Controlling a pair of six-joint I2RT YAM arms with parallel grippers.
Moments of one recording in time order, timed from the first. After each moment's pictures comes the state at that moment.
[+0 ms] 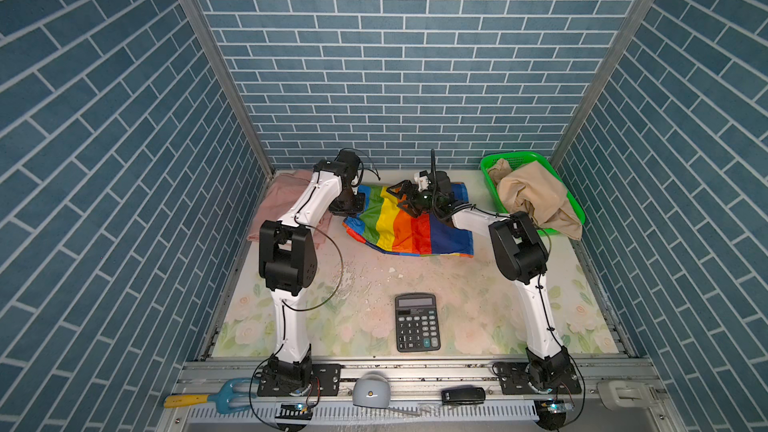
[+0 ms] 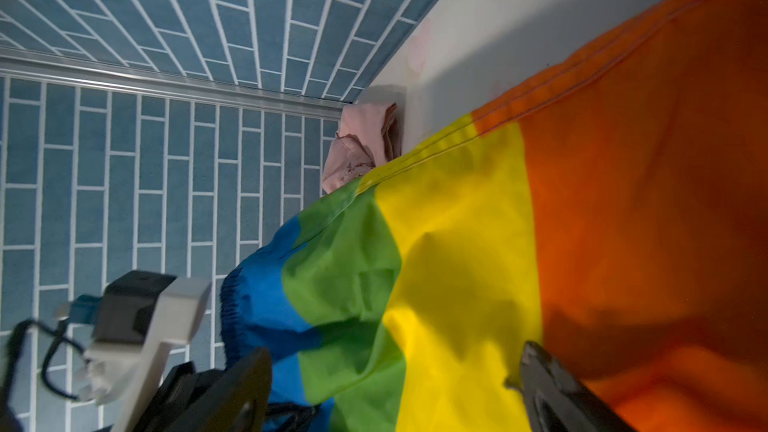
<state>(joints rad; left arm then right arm) -0.25 2.06 1.90 -1.17 0.05 -0.17 0.56 2.33 1.69 0.26 -0.59 1.13</state>
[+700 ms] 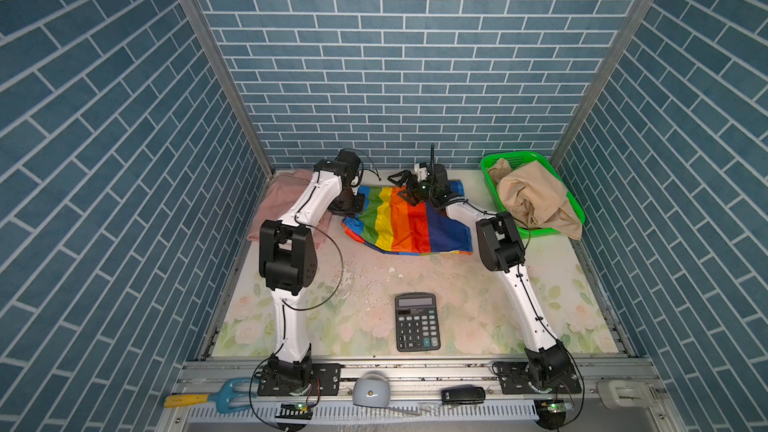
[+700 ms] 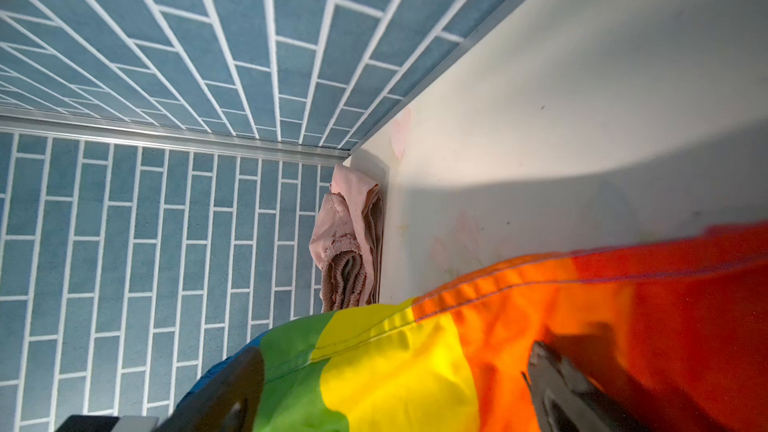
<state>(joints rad) -0.25 2.06 1.91 -1.19 0.01 -0.11 0.47 2.64 2.13 0.16 -0.63 1.11</state>
